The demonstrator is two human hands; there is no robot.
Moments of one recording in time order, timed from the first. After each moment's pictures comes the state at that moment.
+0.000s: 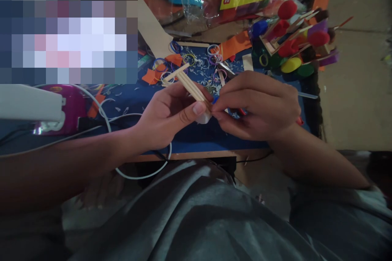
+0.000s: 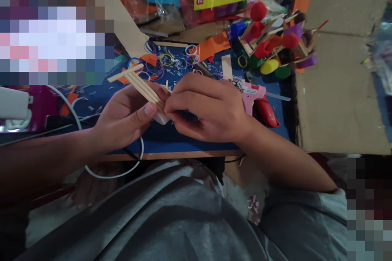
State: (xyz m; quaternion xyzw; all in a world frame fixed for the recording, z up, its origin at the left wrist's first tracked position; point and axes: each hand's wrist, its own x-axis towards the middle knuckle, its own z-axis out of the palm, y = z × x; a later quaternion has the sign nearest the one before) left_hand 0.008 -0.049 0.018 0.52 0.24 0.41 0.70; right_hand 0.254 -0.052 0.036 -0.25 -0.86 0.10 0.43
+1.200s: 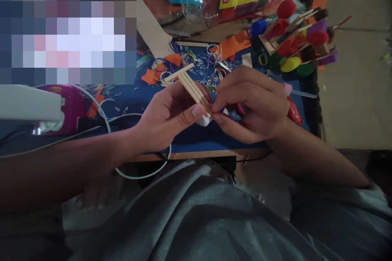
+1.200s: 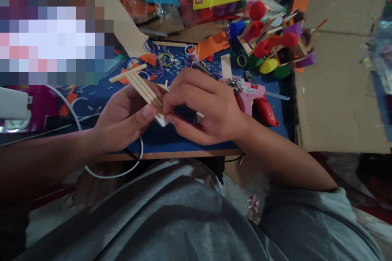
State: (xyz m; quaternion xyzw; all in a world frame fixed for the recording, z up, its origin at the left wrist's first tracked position) left_hand 0.007 -0.050 0.014 0.57 0.23 0.42 0.67; right_hand 0.254 -0.045 0.032 -0.24 -0.86 0.14 0.42
